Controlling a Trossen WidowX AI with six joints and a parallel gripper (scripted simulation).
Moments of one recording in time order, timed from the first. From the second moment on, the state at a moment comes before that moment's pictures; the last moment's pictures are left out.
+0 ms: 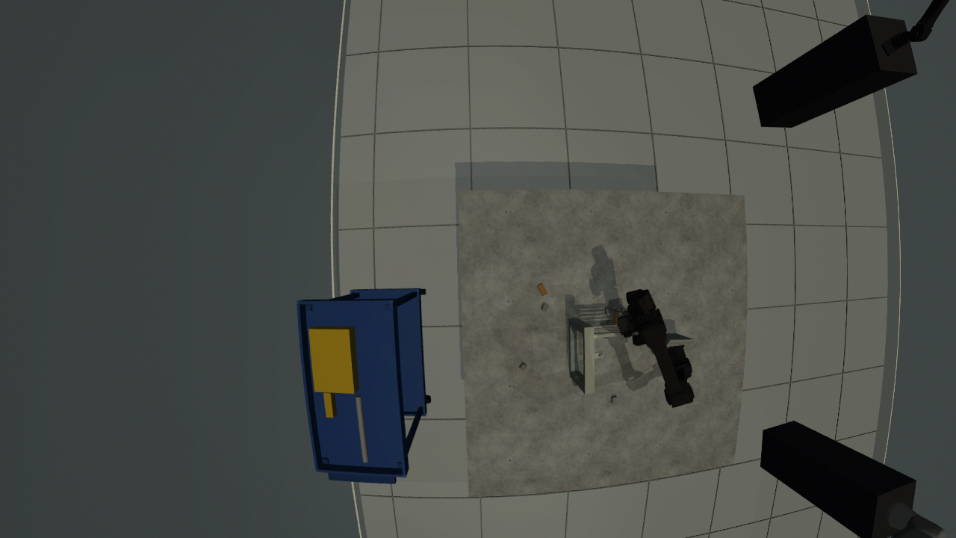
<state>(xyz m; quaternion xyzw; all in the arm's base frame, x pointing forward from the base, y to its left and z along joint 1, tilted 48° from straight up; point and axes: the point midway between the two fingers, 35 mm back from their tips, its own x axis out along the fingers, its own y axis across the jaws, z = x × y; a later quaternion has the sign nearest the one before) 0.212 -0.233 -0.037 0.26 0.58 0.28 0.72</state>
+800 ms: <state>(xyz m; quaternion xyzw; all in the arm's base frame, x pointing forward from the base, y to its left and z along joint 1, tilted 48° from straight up) 0.213 -0.236 -0.040 0.25 0.57 0.29 0.72</state>
